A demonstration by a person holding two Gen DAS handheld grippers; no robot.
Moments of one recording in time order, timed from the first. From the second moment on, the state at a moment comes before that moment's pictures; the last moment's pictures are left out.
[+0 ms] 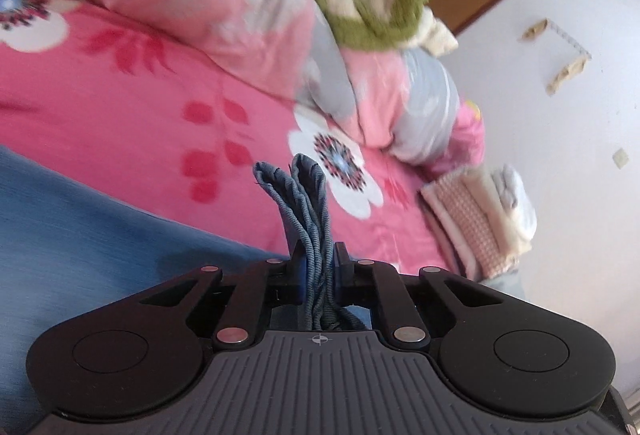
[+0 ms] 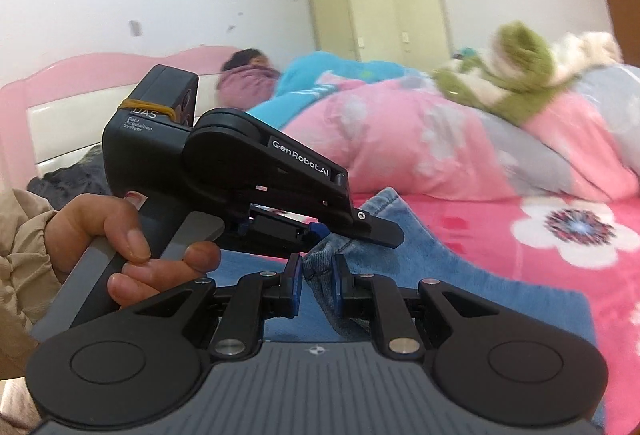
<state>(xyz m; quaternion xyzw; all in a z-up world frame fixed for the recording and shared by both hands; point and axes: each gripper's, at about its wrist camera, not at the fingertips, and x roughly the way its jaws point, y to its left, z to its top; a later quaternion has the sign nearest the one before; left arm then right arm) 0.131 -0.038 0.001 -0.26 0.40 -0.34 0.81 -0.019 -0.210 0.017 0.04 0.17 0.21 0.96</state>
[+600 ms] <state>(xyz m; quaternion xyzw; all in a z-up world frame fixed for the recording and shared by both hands) 0.132 0.171 -0.031 -0.36 0.35 -0.26 0.82 0.024 -0.016 0.018 -0.04 0.22 0.32 0.92</state>
